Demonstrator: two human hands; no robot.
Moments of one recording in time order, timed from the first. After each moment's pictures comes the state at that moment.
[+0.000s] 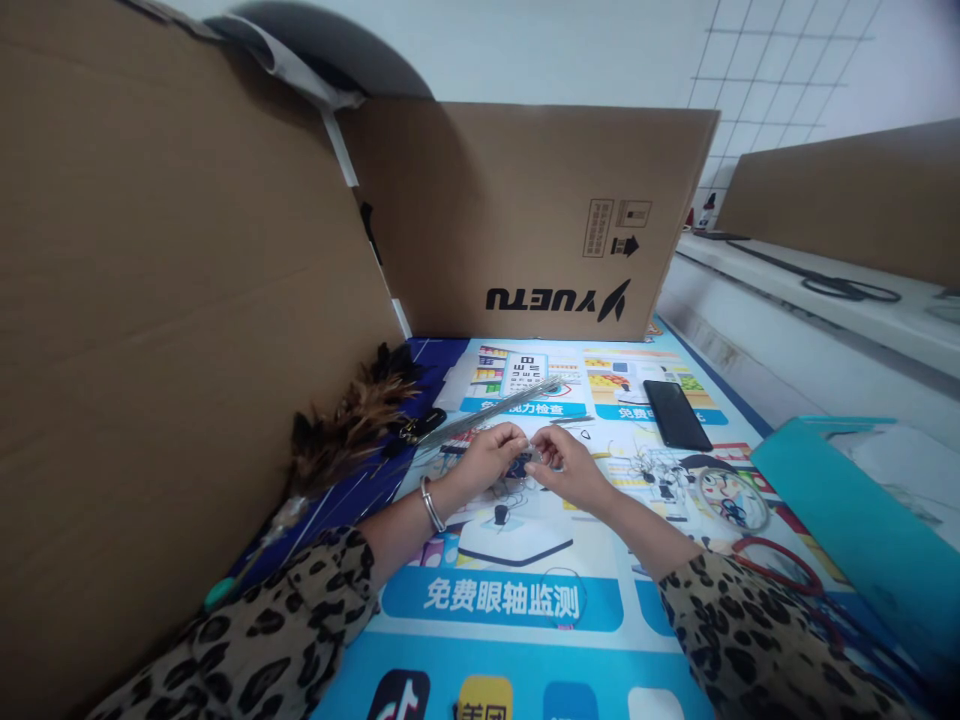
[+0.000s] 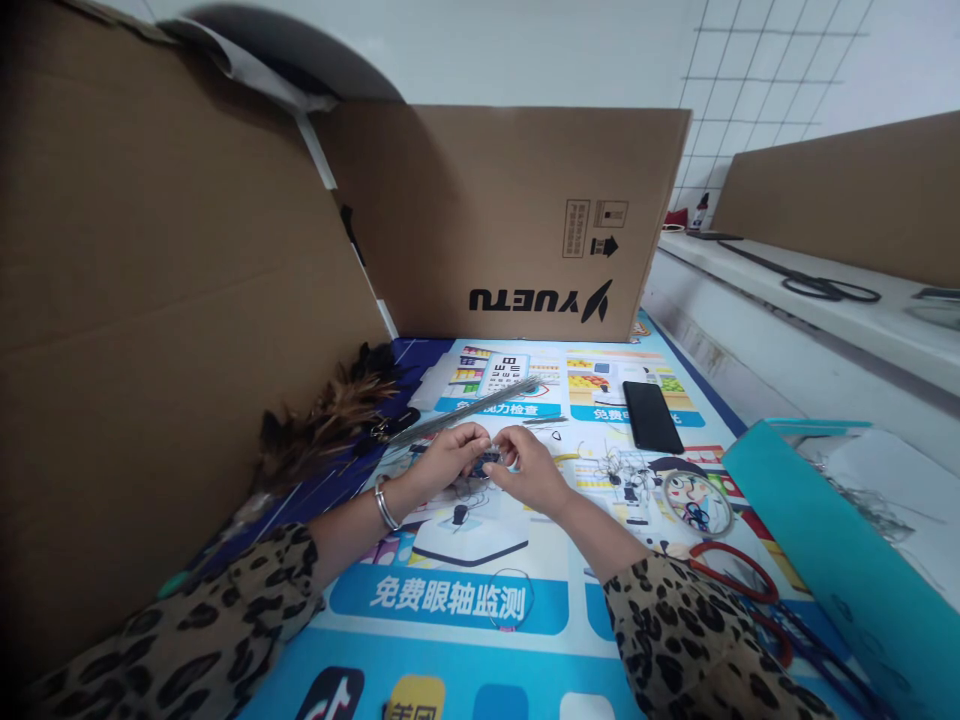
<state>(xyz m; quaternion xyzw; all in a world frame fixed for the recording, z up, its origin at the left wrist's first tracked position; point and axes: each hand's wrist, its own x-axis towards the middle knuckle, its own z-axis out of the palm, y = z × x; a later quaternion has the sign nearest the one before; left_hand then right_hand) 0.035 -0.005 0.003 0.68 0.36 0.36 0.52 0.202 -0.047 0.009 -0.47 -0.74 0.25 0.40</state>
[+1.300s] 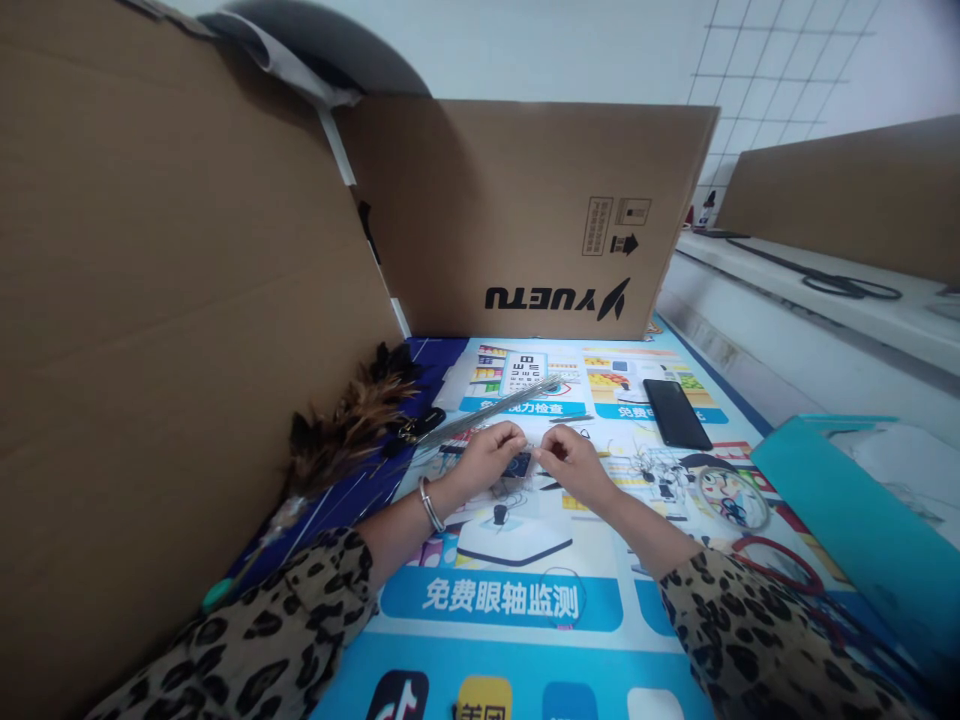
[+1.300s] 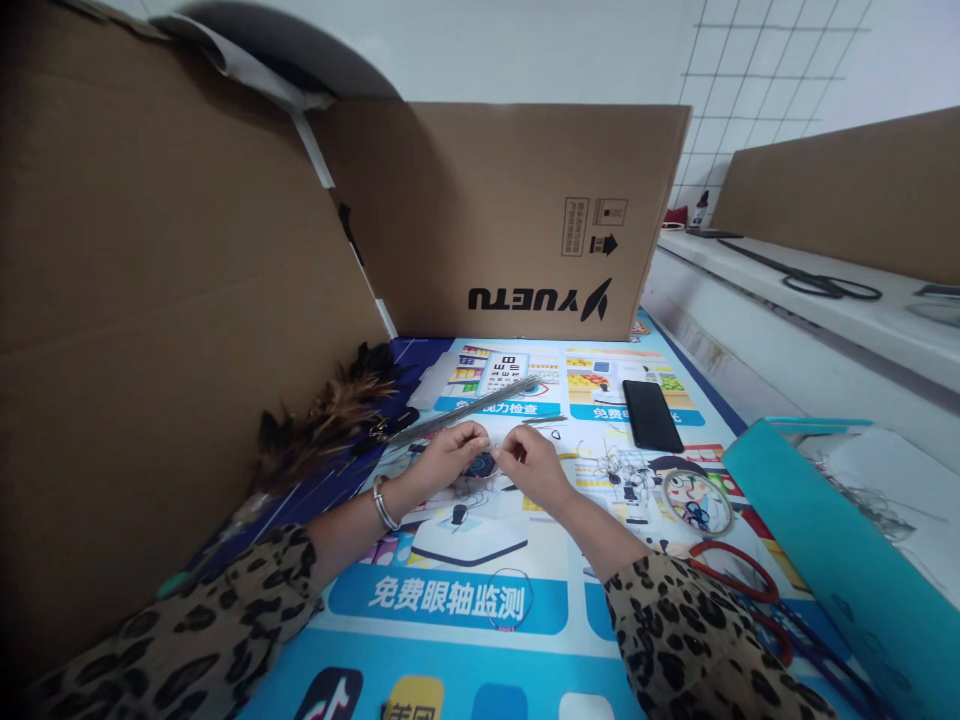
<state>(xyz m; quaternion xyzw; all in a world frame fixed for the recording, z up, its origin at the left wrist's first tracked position) 0.034 -0.003 0.005 0.76 0.37 0.37 0.39 0.205 -0.042 0.005 -0.50 -0.70 0.25 0.44</state>
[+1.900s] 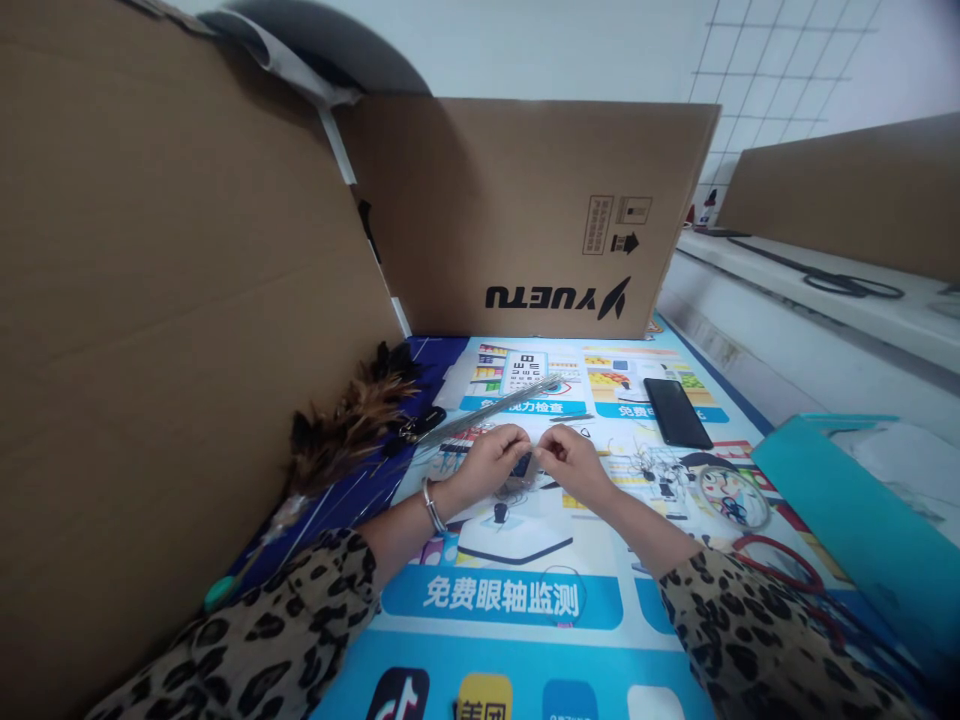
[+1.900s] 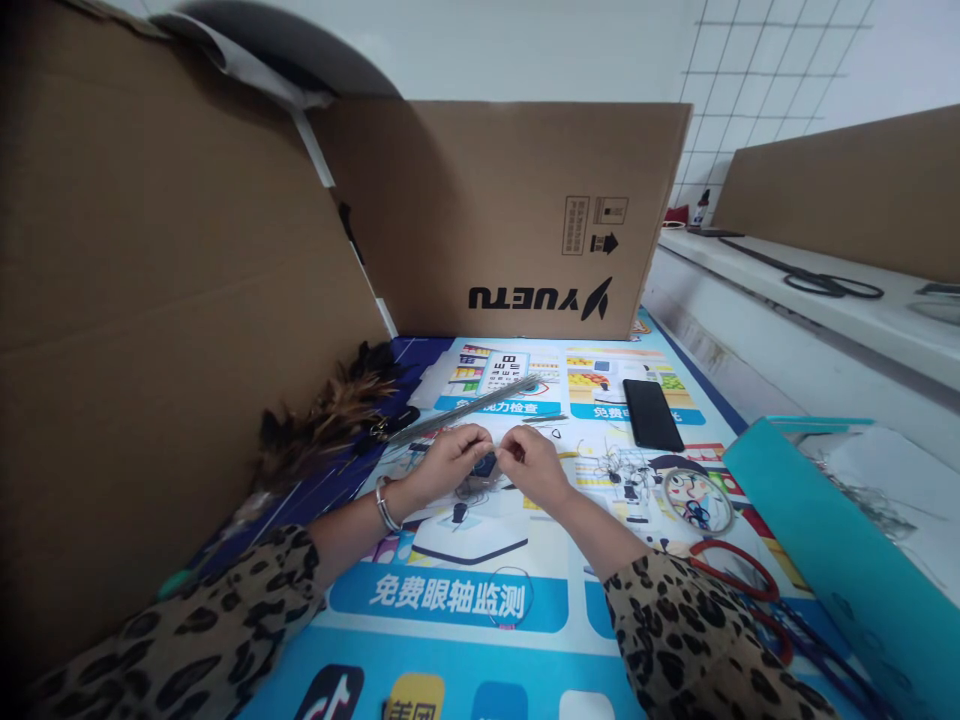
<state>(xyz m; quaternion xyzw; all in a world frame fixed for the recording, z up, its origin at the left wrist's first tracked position) 0.037 -0.009 0.009 0.82 0.34 0.35 0.30 0.203 -0.042 0.004 -0.51 -0.71 0.21 0.43</state>
